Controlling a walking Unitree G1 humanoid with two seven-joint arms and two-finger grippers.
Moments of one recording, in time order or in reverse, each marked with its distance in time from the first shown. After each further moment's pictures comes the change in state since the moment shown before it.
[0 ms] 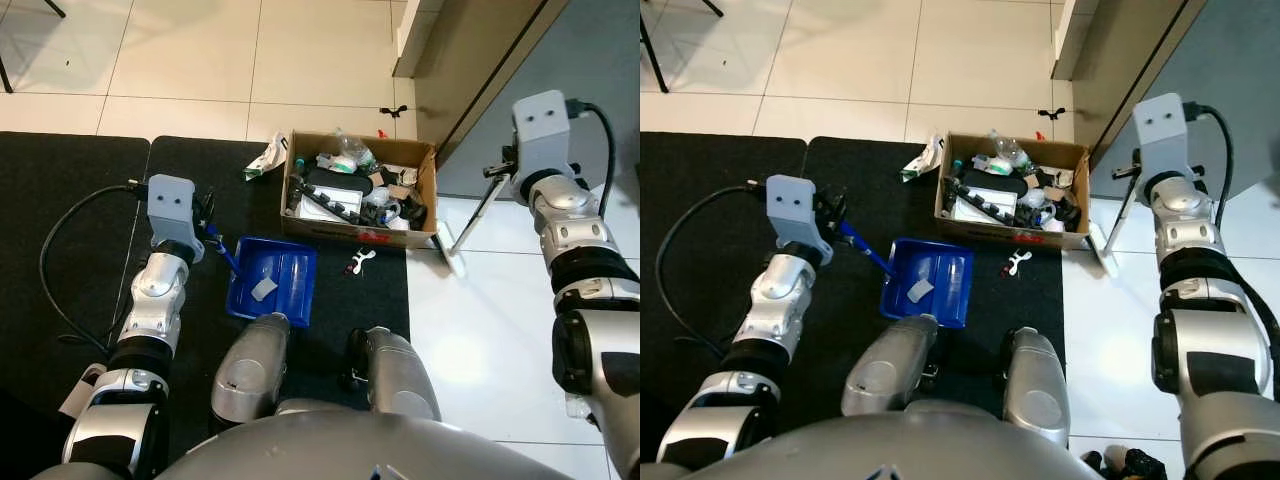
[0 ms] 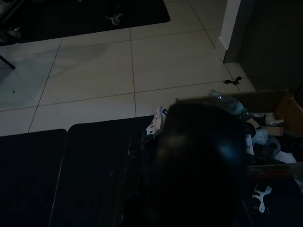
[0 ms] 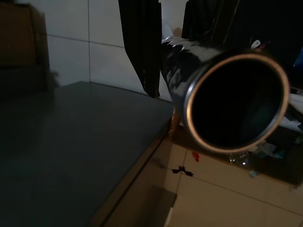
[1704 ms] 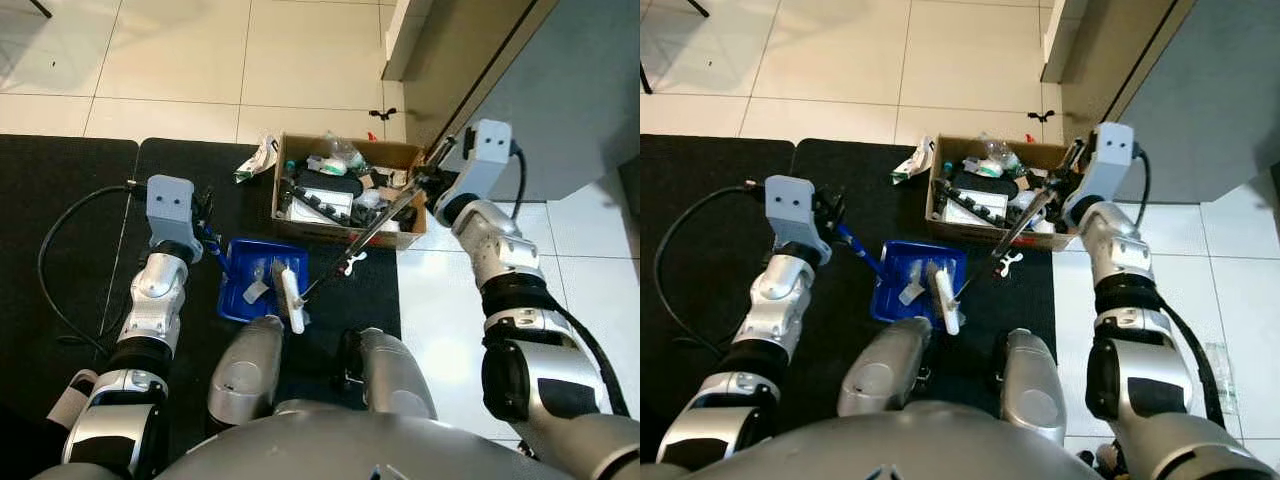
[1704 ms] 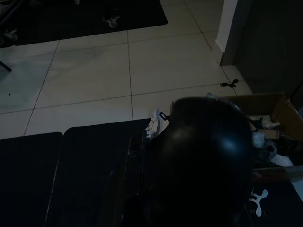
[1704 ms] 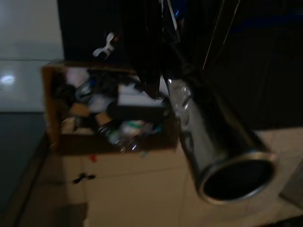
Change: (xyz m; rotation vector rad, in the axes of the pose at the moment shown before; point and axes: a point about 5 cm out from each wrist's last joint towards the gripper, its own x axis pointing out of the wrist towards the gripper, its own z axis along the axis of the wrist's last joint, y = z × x) left arm -0.001 0.000 -0.001 0.007 0.001 -0.001; right arm -0.013 0.081 0.005 0.582 -0.031 0.321
